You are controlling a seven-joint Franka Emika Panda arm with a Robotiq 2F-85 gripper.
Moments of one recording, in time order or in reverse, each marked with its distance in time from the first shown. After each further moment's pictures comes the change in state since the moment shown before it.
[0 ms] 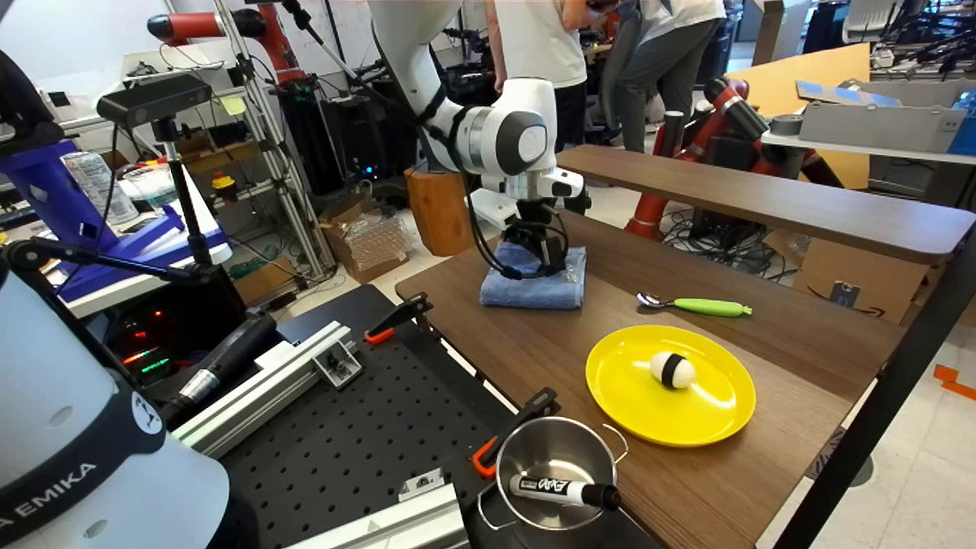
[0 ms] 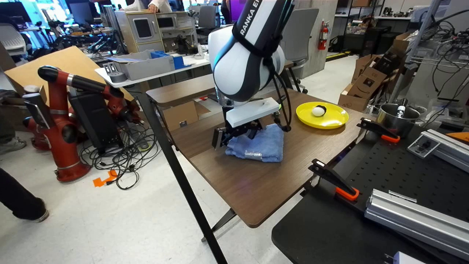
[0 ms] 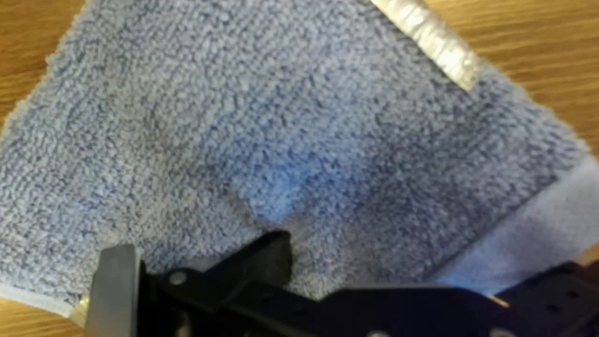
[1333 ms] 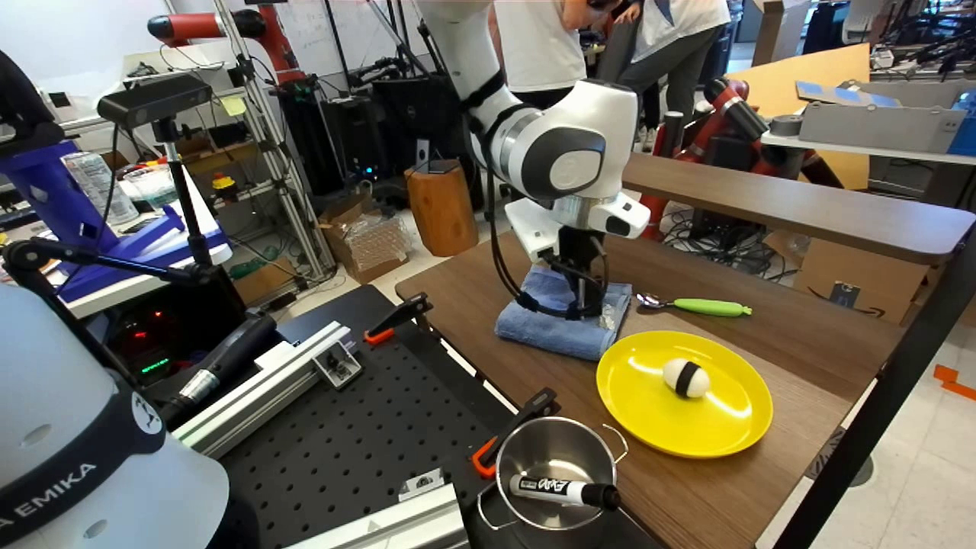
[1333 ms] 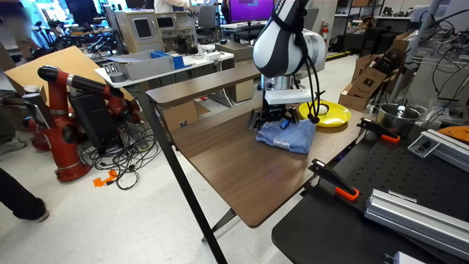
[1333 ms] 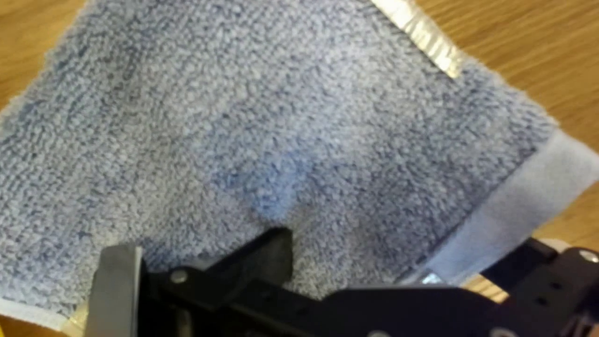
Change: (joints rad) arm -0.252 -0.094 0.033 -0.184 0.252 0.074 -0.189
